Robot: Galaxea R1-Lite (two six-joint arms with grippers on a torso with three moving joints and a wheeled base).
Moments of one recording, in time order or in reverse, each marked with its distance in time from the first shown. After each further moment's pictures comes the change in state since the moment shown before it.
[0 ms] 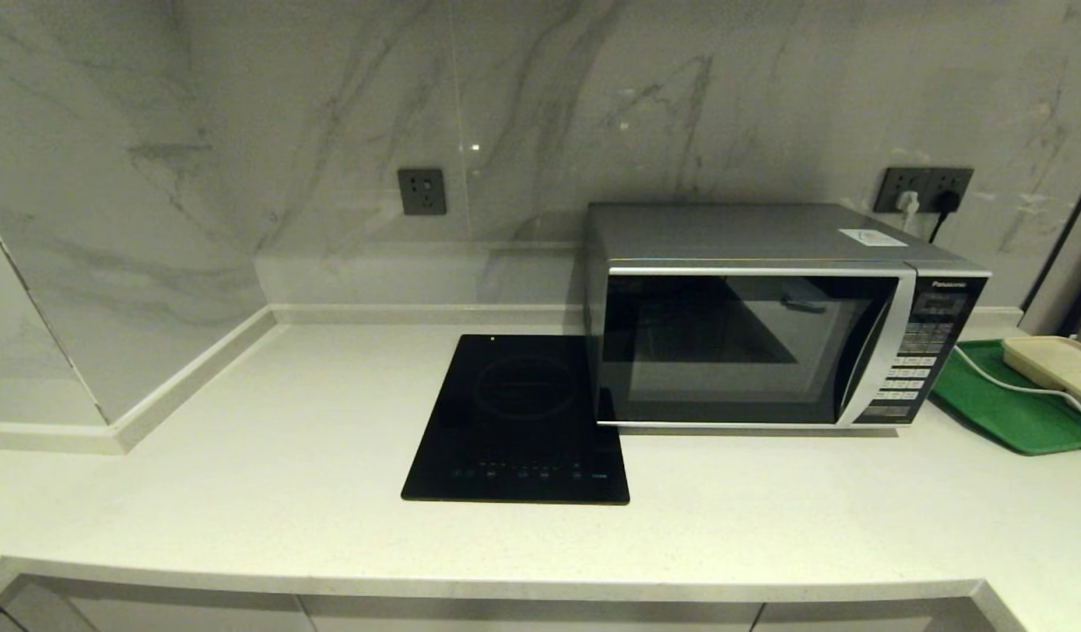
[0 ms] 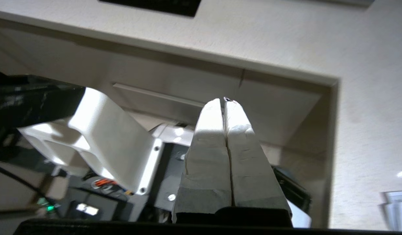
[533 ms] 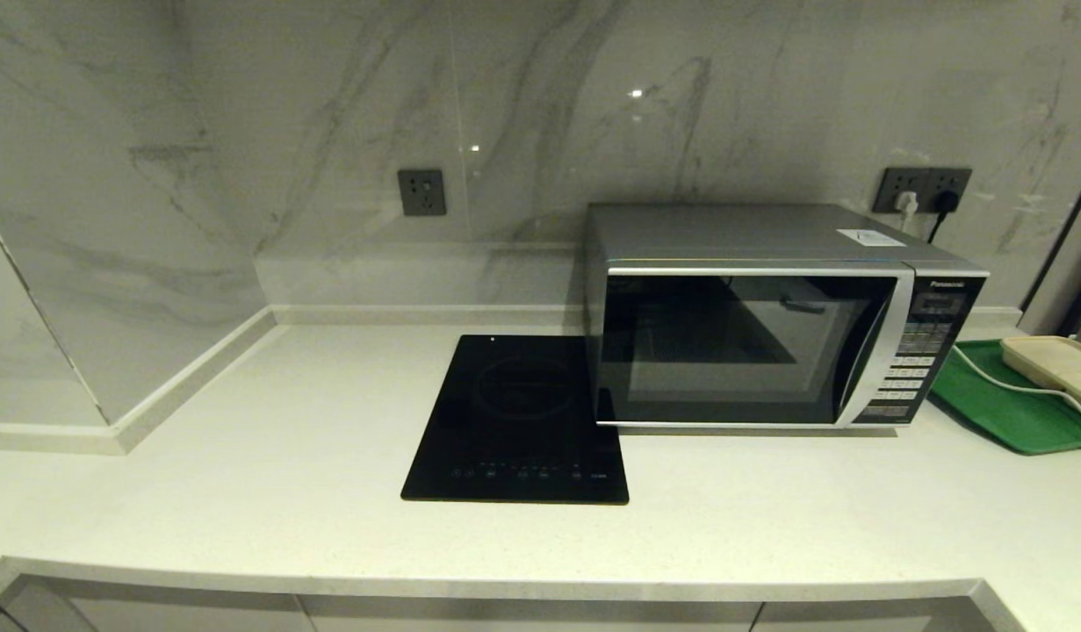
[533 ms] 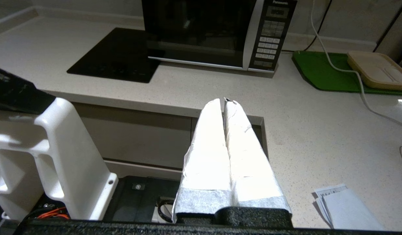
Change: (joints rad) left arm 0.000 0.000 0.000 0.000 0.000 0.000; right arm 0.344 -0.277 -0.207 0.005 -0.447 0.235
